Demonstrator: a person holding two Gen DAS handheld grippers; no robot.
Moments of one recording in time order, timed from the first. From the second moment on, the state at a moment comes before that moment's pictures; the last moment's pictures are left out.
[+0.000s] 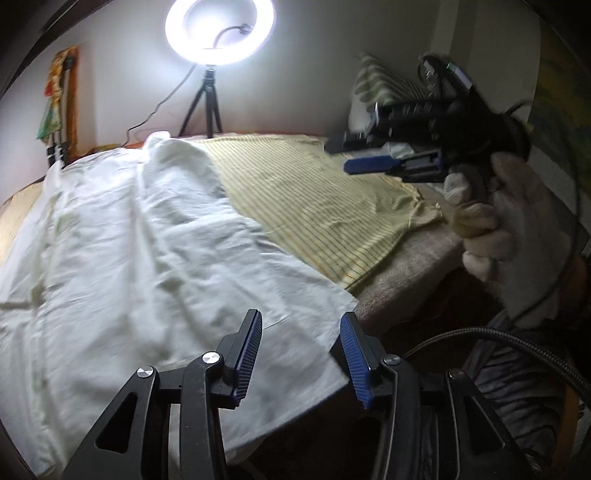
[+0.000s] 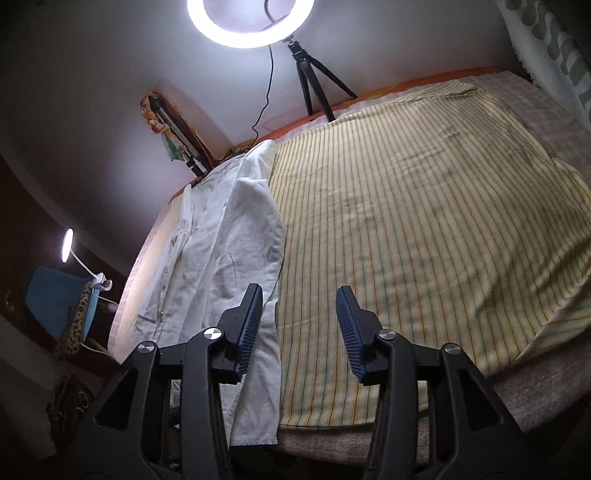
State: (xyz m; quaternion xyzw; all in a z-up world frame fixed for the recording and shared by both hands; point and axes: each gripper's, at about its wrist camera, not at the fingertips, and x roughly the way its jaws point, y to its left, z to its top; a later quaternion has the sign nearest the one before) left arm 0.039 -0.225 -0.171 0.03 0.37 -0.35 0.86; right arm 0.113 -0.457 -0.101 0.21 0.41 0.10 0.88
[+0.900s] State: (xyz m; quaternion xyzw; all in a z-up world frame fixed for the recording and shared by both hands) left arm 0.044 -0.217 -0.153 -0.10 0.36 -0.37 0.85; right arm 0.206 -0.437 -0.134 0.25 0.45 0.15 0.84
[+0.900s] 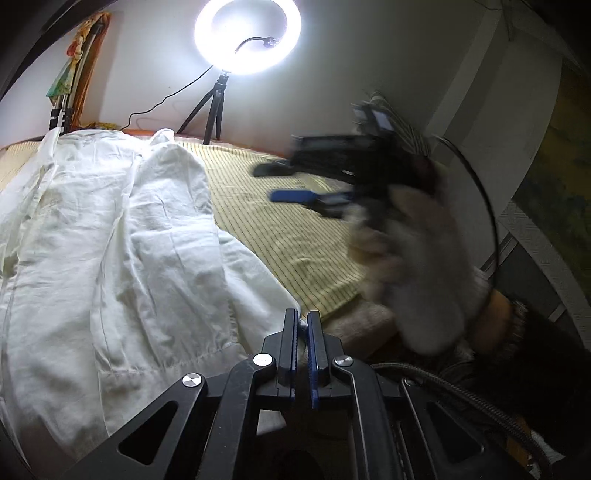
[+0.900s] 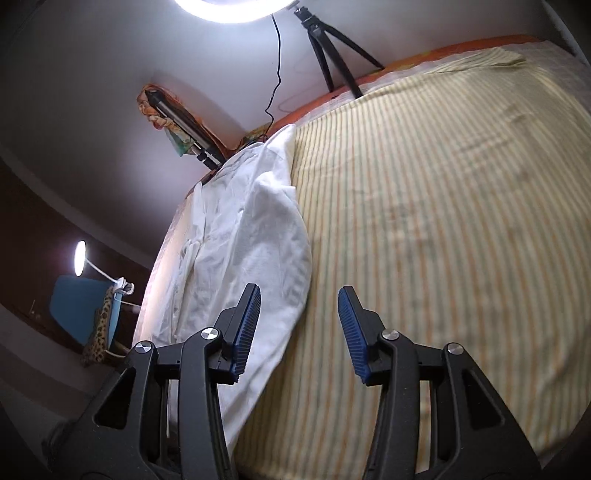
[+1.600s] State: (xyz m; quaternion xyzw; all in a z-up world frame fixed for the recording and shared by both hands) left arm 0.048 -0.204 -0.165 -0.11 0.38 -0.35 0.85; right arm 0.292 -0.389 -0.170 0.24 0.49 0.16 0.83
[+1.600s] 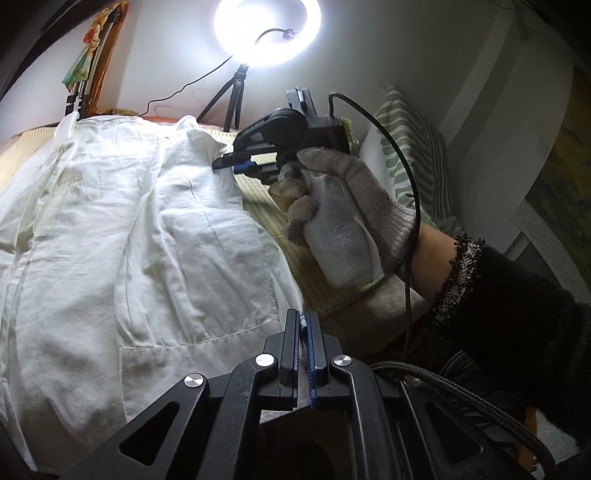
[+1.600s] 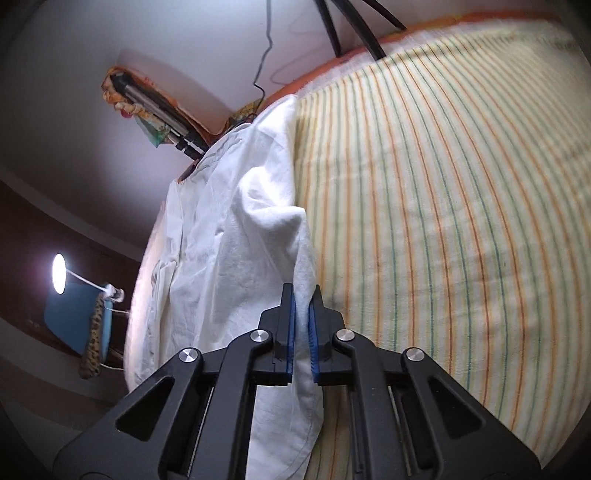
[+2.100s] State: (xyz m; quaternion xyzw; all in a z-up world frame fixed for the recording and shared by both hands) left arm 0.022 -0.121 -0.157 -0.17 0.36 -0.32 0.86; right arm 0.309 -0.275 -0.100 0.08 0.47 0.15 0.86
